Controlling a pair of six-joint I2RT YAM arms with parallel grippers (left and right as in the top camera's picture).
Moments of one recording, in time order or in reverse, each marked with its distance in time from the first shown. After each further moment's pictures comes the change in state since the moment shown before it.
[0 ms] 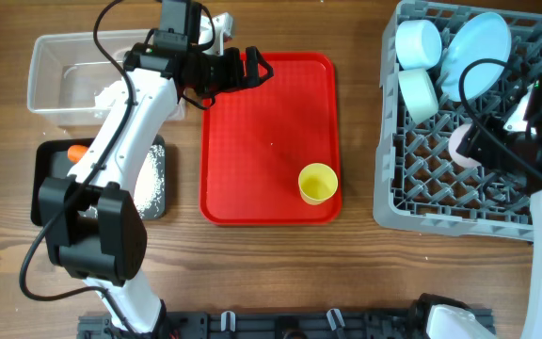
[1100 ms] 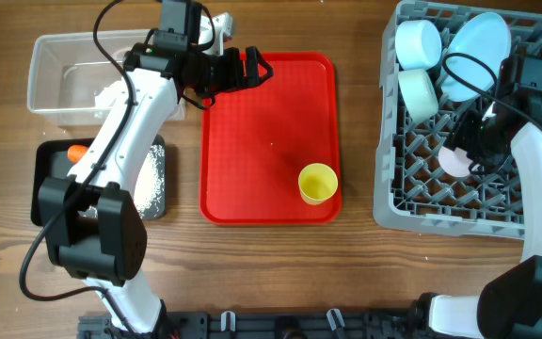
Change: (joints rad) left arm 0.000 0.000 0.000 0.000 -0.003 0.000; right arm 0.000 0.298 -0.007 0.037 0.047 0.026
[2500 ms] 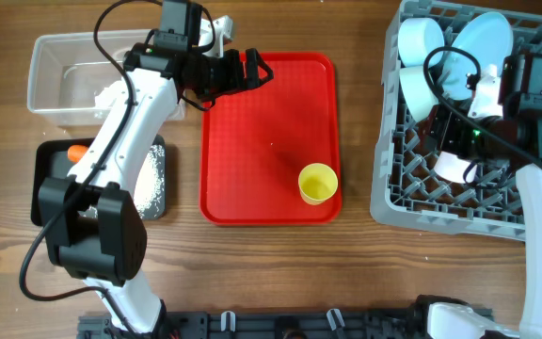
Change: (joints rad) left arm 0.000 0.000 0.000 -0.026 0.013 -0.015; right arm 0.111 -0.204 0.082 -0.089 -0.255 -0.133
